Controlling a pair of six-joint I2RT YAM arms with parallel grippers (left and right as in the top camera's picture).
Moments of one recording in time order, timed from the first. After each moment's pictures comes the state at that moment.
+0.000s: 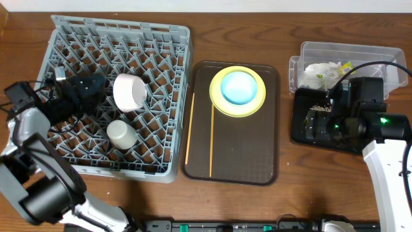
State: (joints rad) left arm 0.66 1.82 1.15 -0.50 1.23 -0.22; right arm -0.06 1.24 1.09 -1.08 -0.17 0.12
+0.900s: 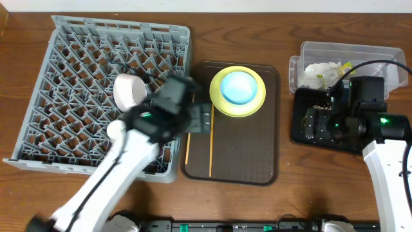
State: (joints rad) left arm -0.53 1.38 1.16 -0.87 0.01 -0.52; right arm -0.06 1.24 1.09 -1.05 -0.16 0.12
